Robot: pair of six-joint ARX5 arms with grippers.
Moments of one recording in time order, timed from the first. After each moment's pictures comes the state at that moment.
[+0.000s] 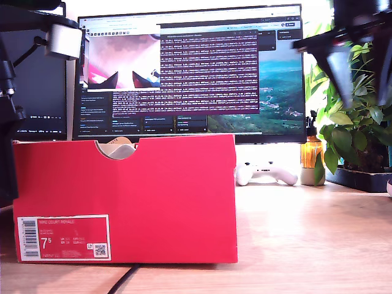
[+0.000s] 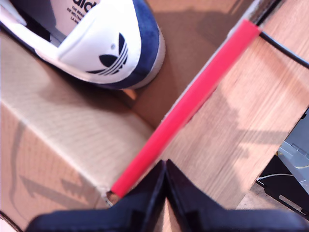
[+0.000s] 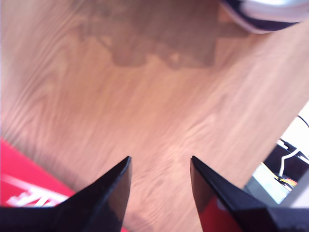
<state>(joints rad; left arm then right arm) -0.70 1.19 0.77 -0.78 -0.14 0.31 0.36 1.57 1.48 -1.37 0.16 1.37</state>
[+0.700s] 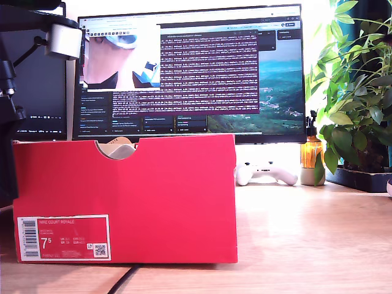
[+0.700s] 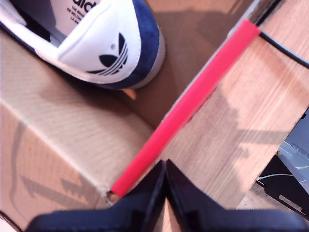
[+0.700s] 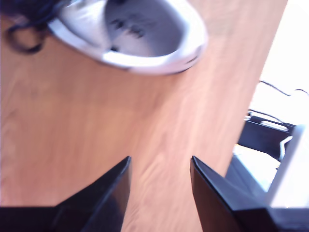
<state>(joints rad) -0.70 1.19 0.77 -0.78 -0.14 0.31 0.10 1.39 1.27 -1.37 0.16 1.39</state>
